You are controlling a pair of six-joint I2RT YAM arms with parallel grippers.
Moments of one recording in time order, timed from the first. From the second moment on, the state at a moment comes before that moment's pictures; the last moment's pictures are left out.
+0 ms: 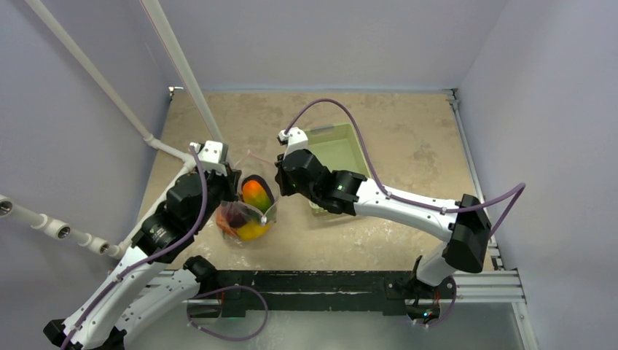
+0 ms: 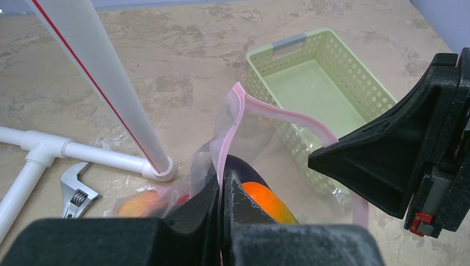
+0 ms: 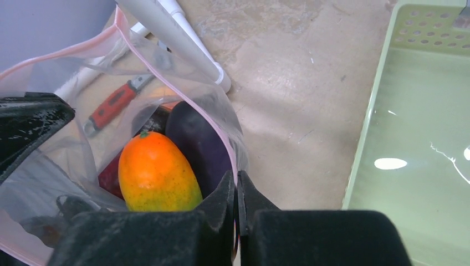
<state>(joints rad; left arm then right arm) -0.65 0.62 0.84 -0.50 -0.35 -0.23 1.11 1.57 1.34 -0.29 0.38 0.53</state>
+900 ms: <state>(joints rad) -0.65 0.73 0.93 -0.68 -0.24 -0.35 1.11 1.49 1.40 -0.27 0.38 0.42</state>
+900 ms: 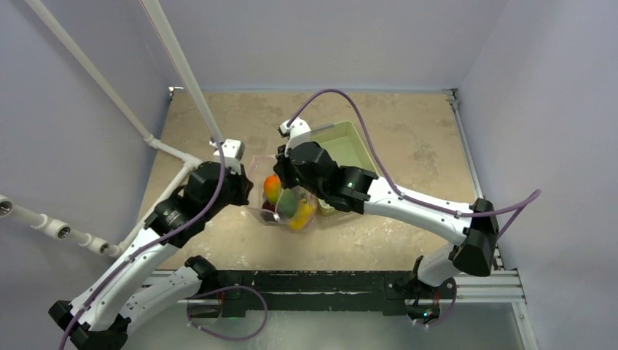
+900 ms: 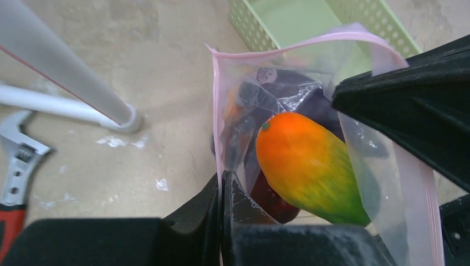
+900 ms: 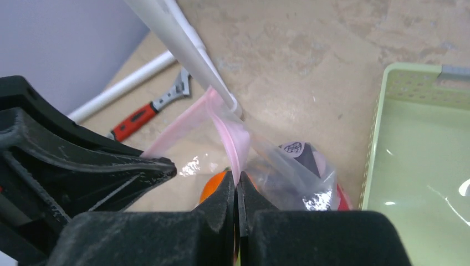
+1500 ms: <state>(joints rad) -0.65 0.65 0.91 -0.56 -0.05 -0.49 1.11 1.48 1.42 -0.24 0.35 0.26</state>
